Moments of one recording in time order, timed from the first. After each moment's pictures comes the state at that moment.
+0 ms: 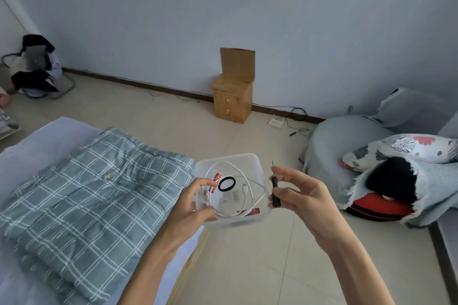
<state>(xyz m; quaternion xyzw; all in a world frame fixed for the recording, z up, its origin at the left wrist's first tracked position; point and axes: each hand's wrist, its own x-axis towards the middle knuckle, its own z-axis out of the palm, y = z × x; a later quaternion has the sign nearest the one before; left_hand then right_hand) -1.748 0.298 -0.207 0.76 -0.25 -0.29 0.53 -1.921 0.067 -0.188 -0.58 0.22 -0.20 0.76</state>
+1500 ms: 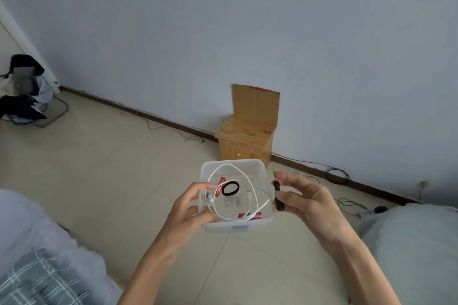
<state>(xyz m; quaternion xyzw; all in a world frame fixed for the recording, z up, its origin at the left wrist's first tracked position) -1.157 -0.159 -0.190 0.77 -0.18 -0.26 0.56 -1.298 -0.408 -0.204 -0.58 0.20 -0.17 0.78</state>
